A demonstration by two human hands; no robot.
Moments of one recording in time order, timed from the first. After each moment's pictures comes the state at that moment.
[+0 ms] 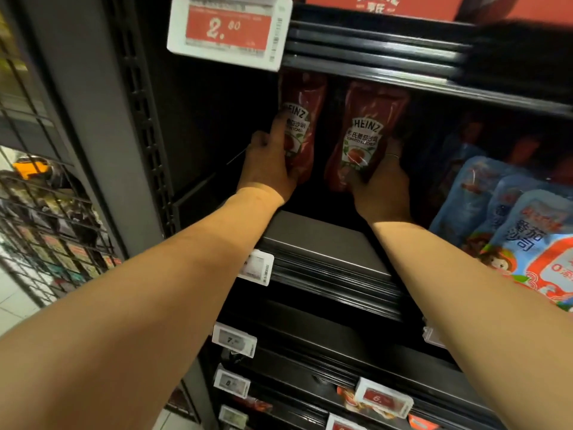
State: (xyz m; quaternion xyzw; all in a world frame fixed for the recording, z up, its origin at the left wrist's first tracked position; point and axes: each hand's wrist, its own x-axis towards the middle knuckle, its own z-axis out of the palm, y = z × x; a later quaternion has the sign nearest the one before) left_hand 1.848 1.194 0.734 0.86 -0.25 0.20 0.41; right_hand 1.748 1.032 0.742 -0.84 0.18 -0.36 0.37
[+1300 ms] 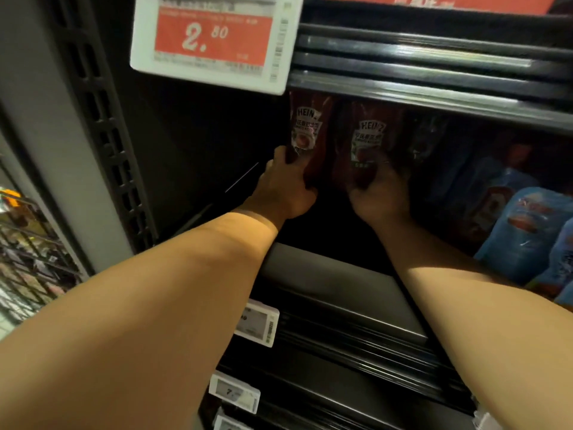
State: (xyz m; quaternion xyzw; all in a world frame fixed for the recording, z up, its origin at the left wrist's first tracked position) left_hand 1.909 1.163 0.732 0.91 -0.29 0.08 0.29; right_hand 1.826 1.002 0.733 -0.87 0.19 -0.34 0.30
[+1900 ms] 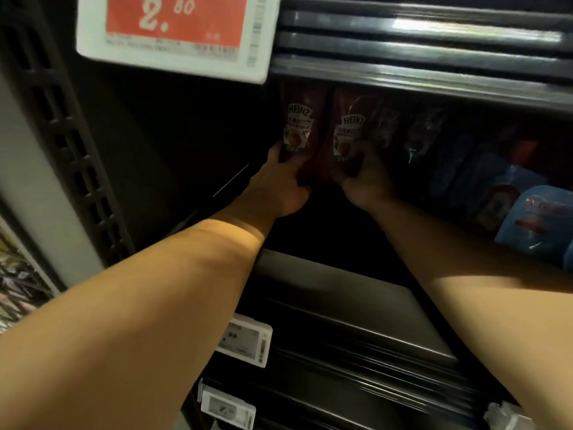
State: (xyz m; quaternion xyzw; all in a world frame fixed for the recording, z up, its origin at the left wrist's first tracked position) left_hand 1.936 1.158 0.726 0.90 -0.31 0.07 0.30; right_hand 1.867 0.989 0.734 -0.85 0.17 -0.32 0.39
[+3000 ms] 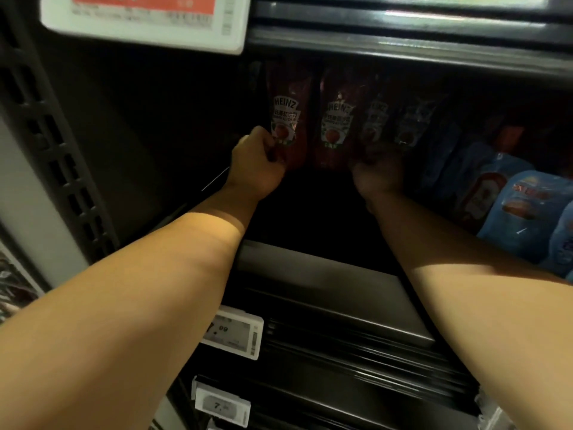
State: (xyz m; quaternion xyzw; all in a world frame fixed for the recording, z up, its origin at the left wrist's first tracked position) left_hand 1.940 1.166 0.736 0.83 -0.24 0.18 0.47; right_hand 1.871 0.962 0.727 -0.77 0.25 -0.39 0.43
